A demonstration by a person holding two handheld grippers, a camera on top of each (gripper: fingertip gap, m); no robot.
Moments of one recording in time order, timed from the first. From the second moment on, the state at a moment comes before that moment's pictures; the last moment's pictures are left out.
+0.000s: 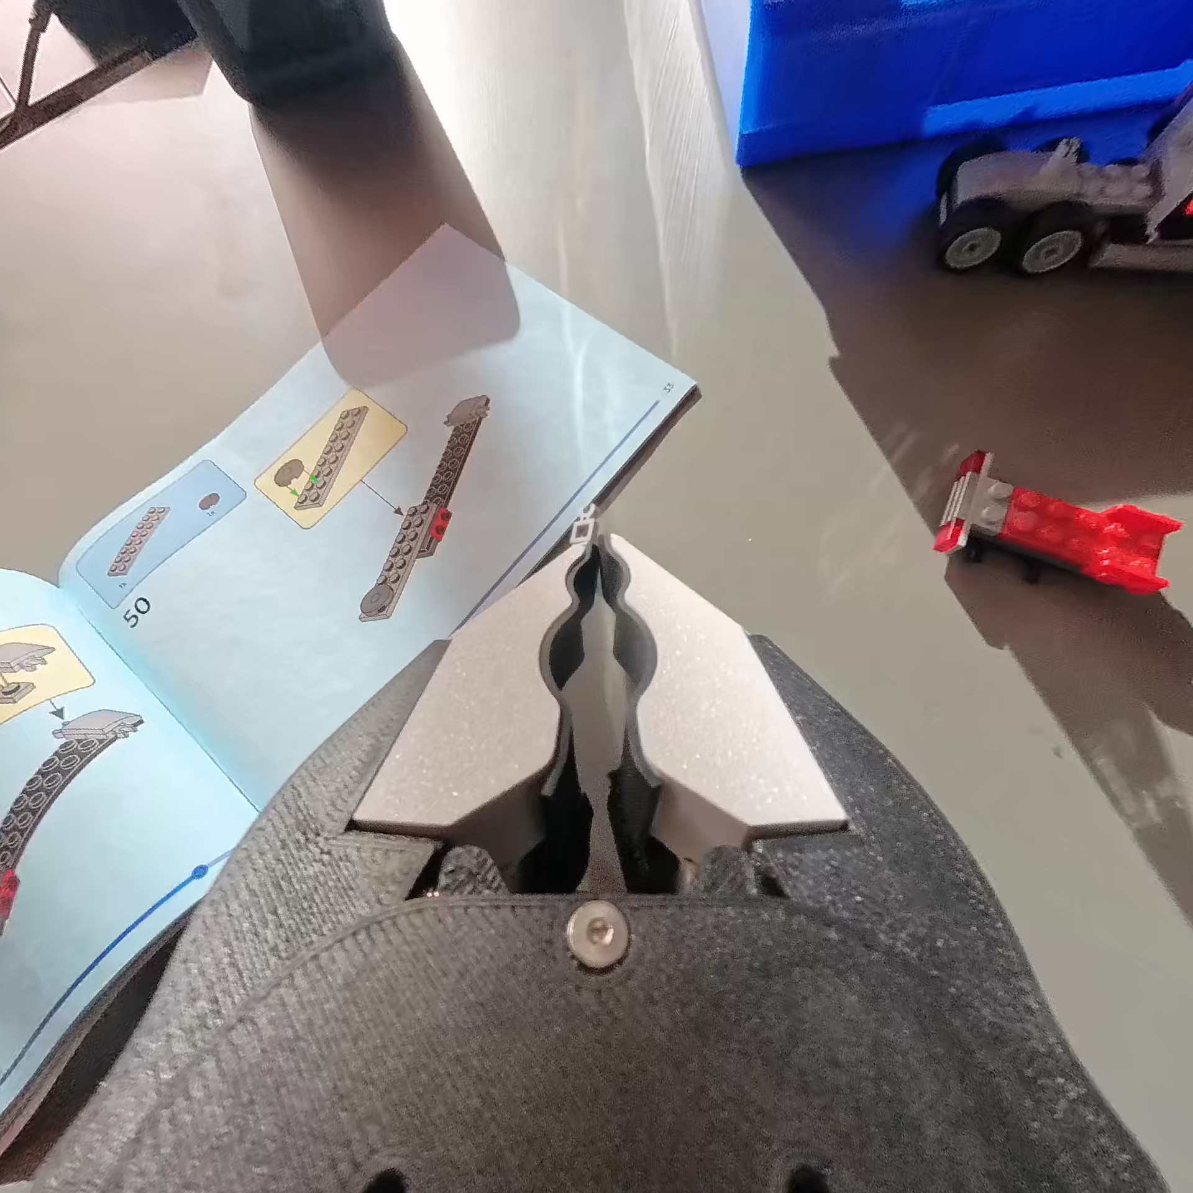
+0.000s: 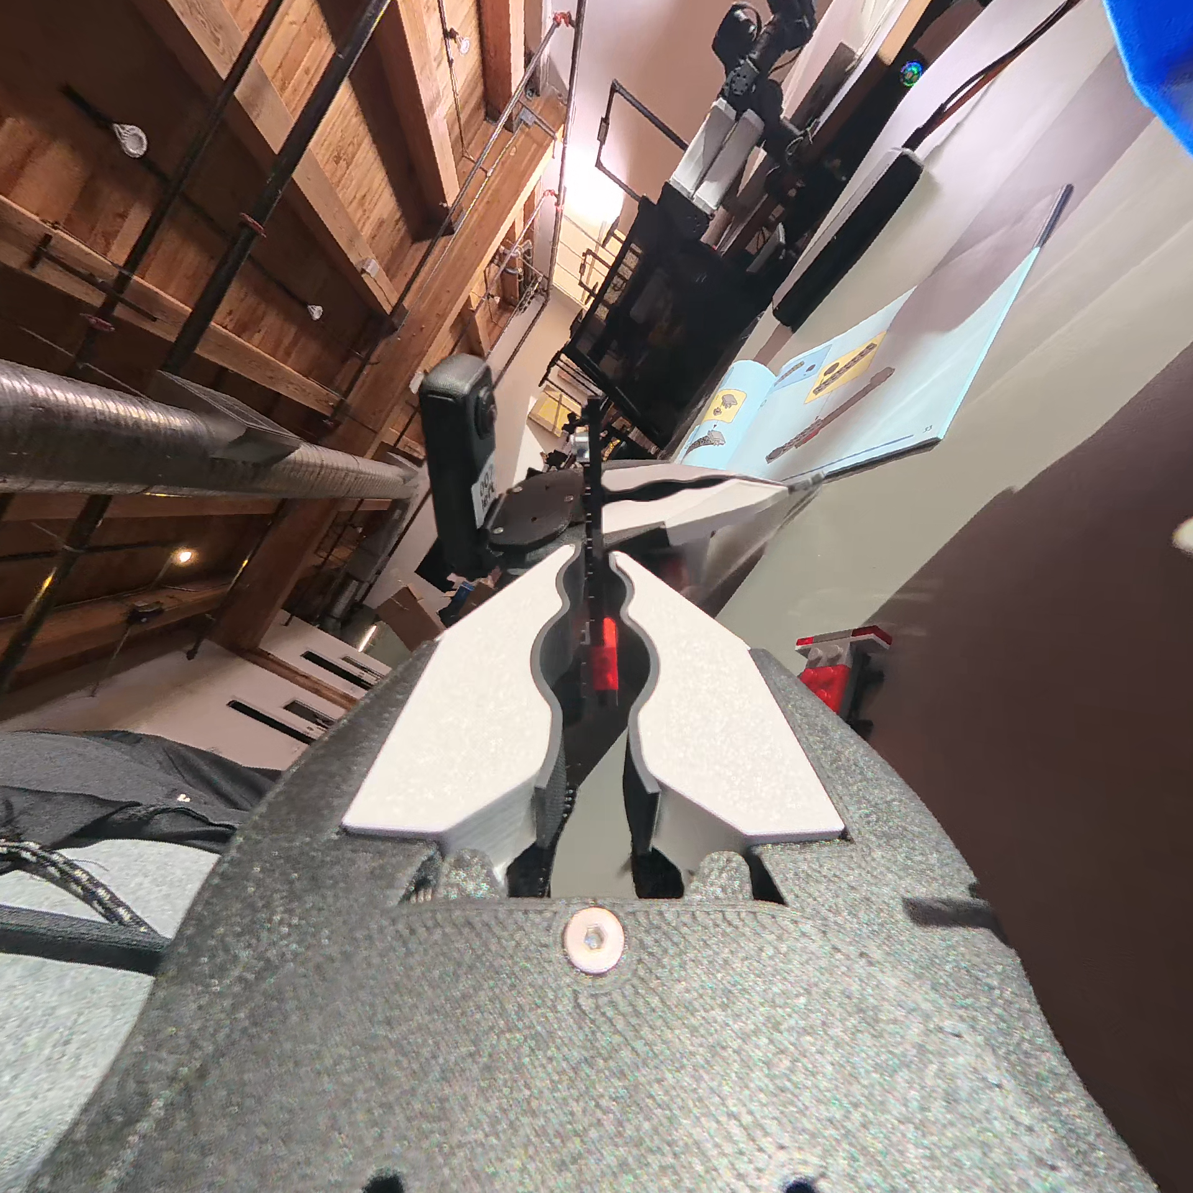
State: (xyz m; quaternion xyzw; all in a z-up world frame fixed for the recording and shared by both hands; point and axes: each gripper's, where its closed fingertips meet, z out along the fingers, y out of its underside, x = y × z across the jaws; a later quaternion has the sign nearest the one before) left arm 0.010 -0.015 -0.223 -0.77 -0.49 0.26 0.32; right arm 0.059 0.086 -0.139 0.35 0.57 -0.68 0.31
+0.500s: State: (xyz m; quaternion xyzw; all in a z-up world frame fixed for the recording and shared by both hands) left arm 0.005 -0.011 -0.229 -0.79 -0.48 0.23 0.32; right arm 0.059 0.087 -0.139 0.35 0.56 -0.68 0.32
